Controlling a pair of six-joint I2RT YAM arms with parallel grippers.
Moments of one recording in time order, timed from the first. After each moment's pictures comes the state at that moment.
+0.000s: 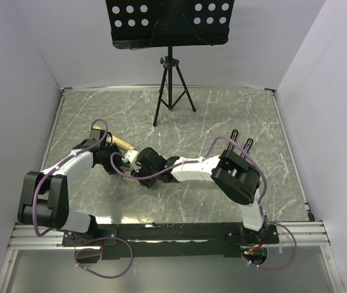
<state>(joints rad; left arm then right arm) -0.14 1.42 0.75 -0.43 0.27 -0.69 1.05 1.98 1.23 -0.09 -0.09 -0.05</state>
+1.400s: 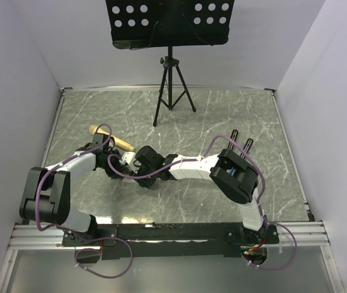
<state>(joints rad) -0.16 1.46 0.71 -0.41 0.29 -0.67 1.05 2.00 1.29 -0.16 -0.17 -0.13</state>
